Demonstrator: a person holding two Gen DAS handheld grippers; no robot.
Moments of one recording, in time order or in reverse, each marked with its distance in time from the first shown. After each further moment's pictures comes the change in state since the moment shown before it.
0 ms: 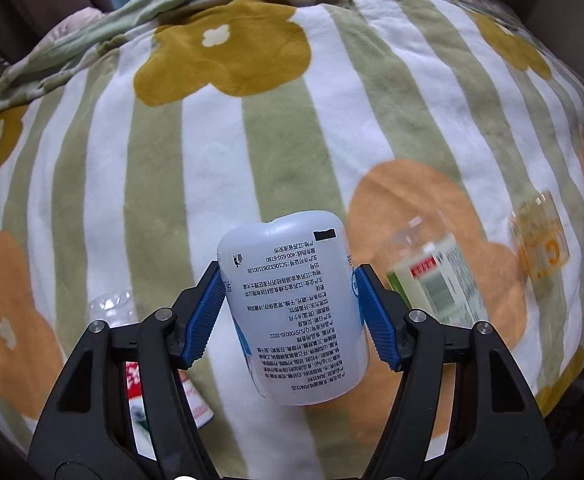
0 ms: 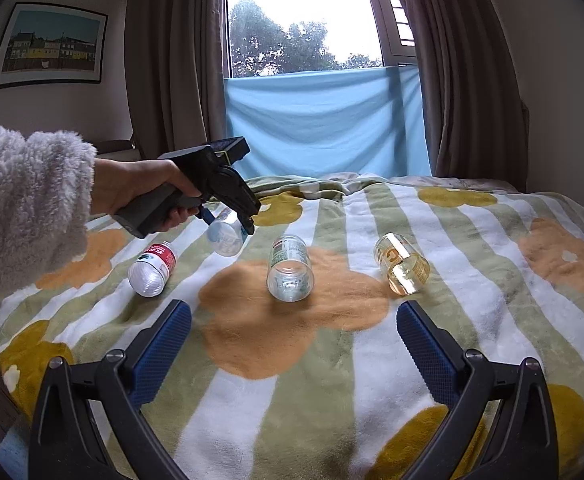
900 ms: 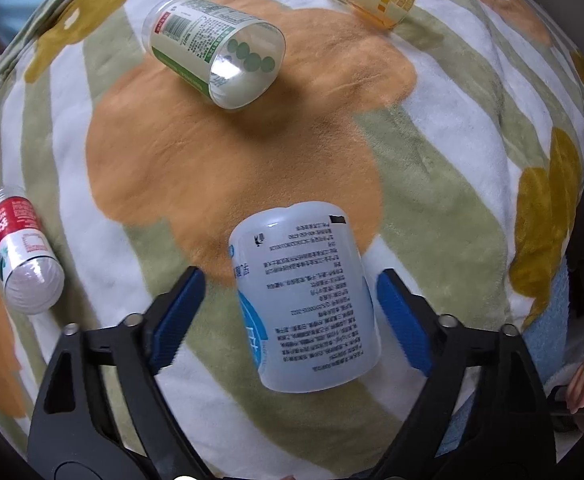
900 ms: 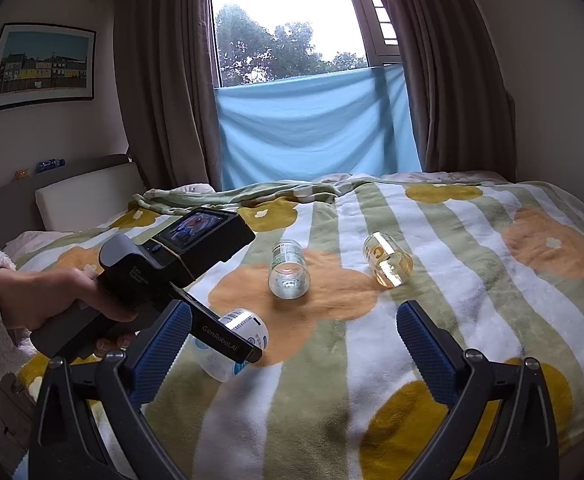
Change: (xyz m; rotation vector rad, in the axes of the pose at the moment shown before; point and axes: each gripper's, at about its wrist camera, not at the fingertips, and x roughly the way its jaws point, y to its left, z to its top) left arm -0.004 -0.113 -0.177 0.341 0.125 -0.126; right arm -0.038 -0.004 0.005 0.068 0.004 -0.006
